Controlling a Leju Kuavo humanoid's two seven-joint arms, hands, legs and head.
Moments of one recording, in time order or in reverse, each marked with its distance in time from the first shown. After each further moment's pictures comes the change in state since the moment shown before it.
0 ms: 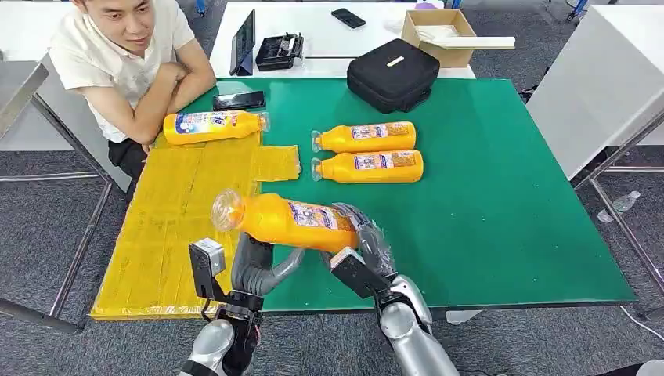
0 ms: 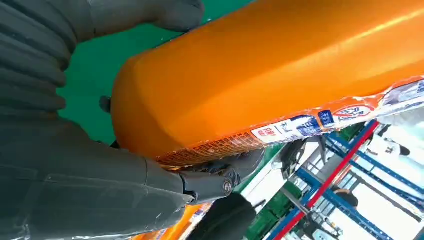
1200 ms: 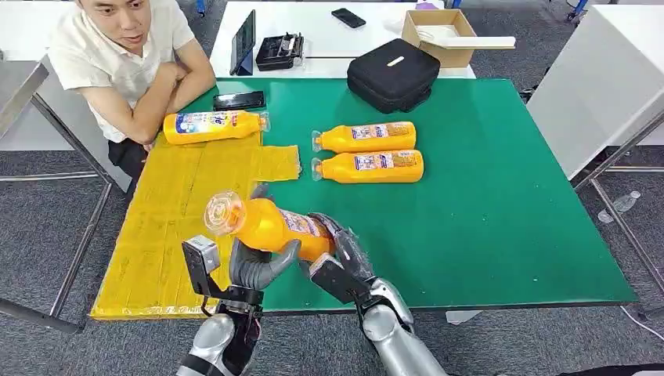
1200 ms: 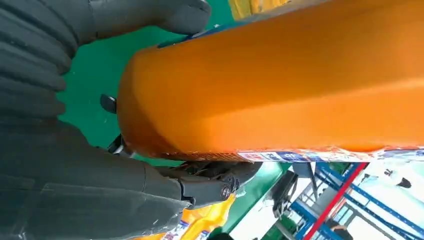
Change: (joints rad) left arm -0.025 0.000 -0.006 0.002 0.017 0.033 -0.045; right arm -0.044 0.020 0.096 0.113 -0.018 0.011 -0.011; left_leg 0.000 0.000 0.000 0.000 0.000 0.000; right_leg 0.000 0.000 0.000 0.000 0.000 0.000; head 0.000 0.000
